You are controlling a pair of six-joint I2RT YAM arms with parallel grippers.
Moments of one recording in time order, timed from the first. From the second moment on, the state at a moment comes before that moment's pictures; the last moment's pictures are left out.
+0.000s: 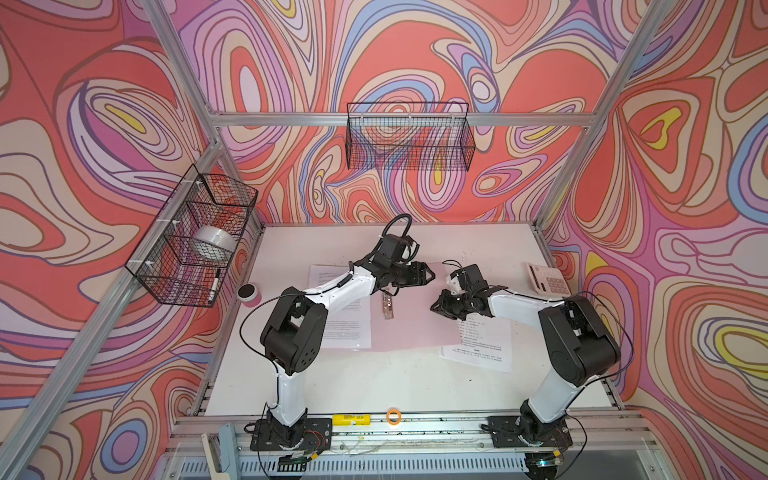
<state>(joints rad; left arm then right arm) -0.61 1.95 1.47 -0.23 0.42 -0.62 0.36 1.72 0.91 -0.19 -0.42 0.71</state>
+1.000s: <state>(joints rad) -0.69 2.55 2.23 -0.50 0.40 -0.53 0.18 1.13 0.73 -0.40 -0.22 0.75</state>
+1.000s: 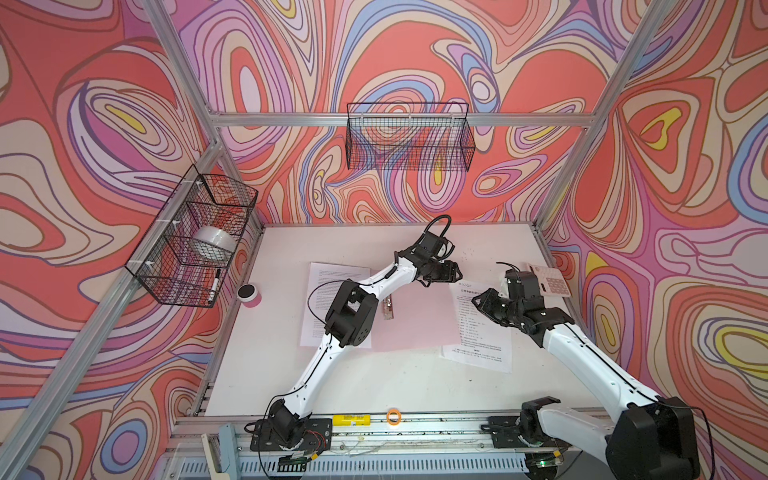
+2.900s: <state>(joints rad) -0.66 2.70 2.25 -0.33 0.66 -0.55 0.14 1.16 0.69 -0.35 -0.33 0.74</state>
